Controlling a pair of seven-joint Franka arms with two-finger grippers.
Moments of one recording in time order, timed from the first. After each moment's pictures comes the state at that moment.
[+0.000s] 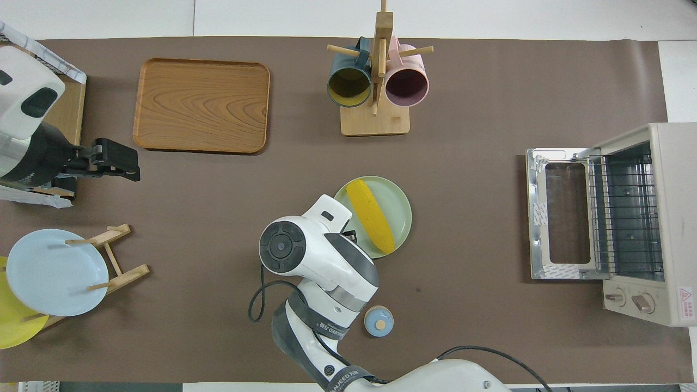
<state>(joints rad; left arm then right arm) -0.18 -0.01 -0.03 -1.57 -0.05 1.50 -0.28 0.85 0.47 -0.05 -1.78 -0.11 2.16 0.72</state>
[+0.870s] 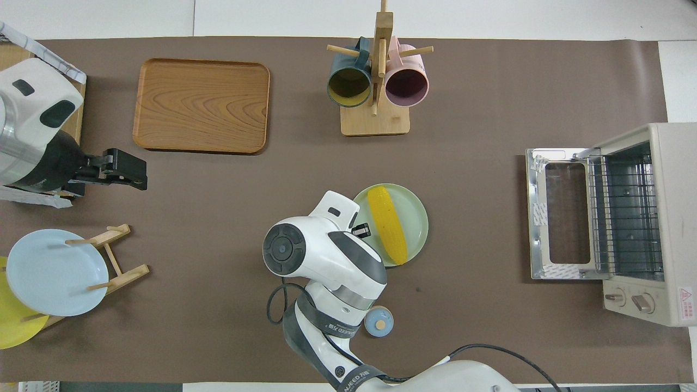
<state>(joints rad) -0.18 -0.01 -0.03 -1.60 -0.05 1.50 -0.21 0.84 0.44 -0.06 -1.77 -0.24 2.03 0.64</state>
